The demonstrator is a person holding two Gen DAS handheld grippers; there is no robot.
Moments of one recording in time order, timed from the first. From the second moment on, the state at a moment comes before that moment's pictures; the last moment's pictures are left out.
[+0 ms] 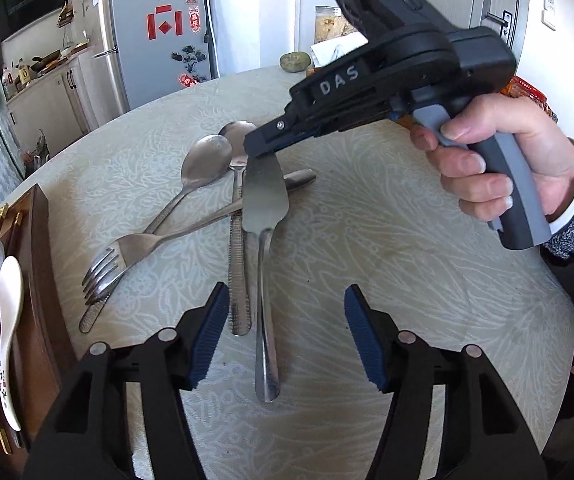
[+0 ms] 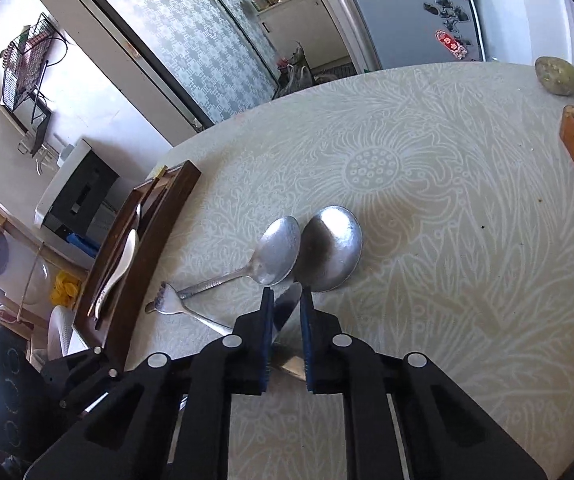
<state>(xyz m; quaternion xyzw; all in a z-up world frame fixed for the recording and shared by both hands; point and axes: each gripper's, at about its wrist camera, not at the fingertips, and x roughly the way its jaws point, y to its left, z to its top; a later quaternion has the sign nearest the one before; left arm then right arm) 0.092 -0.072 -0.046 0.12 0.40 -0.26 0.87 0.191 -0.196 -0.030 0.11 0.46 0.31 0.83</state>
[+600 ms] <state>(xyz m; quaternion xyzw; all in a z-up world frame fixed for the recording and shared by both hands) 0.084 -0.032 -0.018 0.10 0.38 -0.24 0.89 0.171 -0.151 0.020 0.08 0.43 0.34 0.83</state>
